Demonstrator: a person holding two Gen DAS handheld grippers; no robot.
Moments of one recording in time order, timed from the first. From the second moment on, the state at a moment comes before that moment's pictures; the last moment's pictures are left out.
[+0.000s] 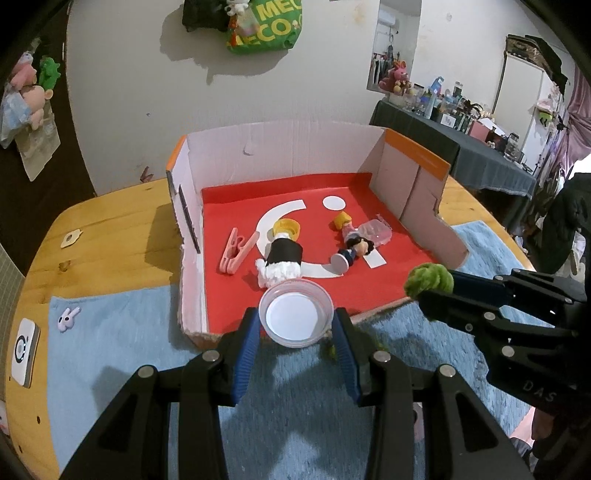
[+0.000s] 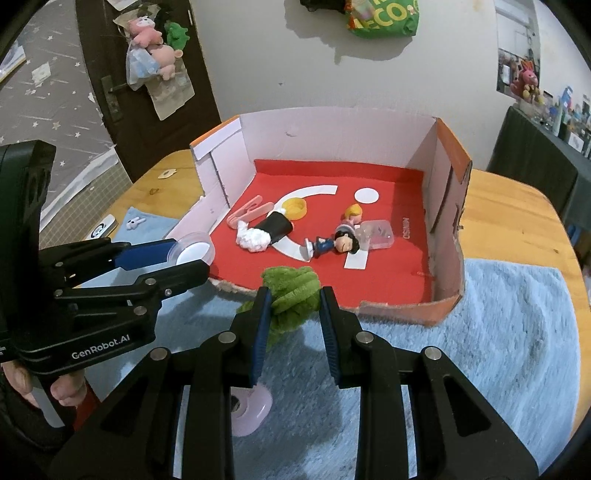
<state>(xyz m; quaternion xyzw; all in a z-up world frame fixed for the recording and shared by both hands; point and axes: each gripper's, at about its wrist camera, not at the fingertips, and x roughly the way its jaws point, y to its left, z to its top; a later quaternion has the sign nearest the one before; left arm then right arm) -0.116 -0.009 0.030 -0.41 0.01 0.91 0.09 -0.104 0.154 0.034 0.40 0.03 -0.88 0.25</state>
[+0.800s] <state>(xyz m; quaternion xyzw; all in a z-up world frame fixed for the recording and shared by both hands) -0.173 -0.006 -0.002 -0.47 0.00 0.88 0.11 -0.157 0.153 0.009 0.44 0.04 -0.86 0.24</state>
